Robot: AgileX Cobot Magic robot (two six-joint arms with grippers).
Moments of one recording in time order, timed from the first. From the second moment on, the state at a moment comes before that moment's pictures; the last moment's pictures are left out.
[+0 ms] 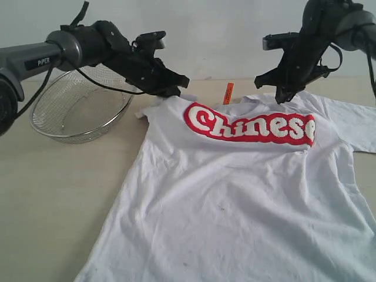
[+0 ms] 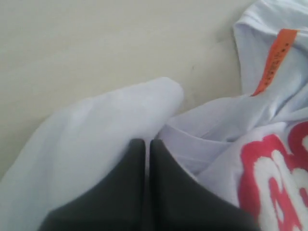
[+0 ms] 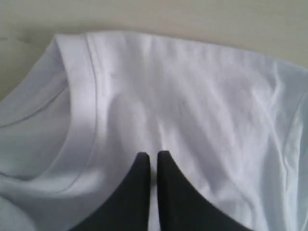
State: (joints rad) left arm -0.30 2.55 -2.19 -0.60 0.74 0.50; right arm -0.04 2.56 -2.38 0.08 1.14 -0.18
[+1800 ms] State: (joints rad) left arm -0.21 2.43 -2.18 -0.46 0.95 0.49; right arm -0.22 2.46 -2.37 0.18 1.21 -0.23
